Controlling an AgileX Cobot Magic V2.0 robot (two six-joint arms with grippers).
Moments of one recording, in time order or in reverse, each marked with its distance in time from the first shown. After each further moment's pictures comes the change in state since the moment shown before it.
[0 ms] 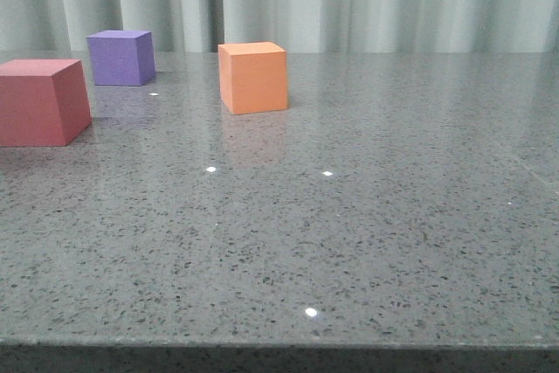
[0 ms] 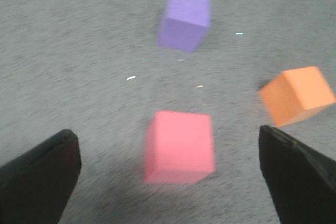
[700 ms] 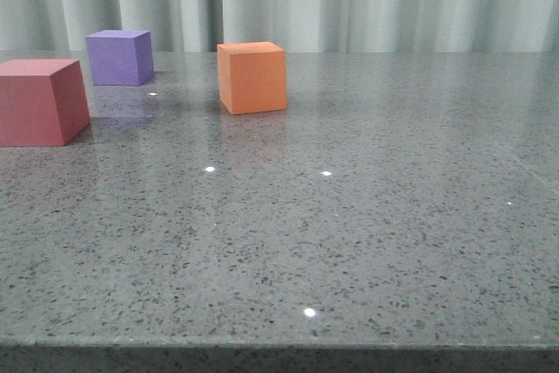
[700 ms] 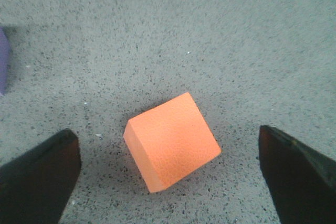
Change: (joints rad) left arm -0.459 0.700 -0.606 0.351 0.035 -0.437; right arm 0.000 0.000 0.000 0.000 0.000 0.000
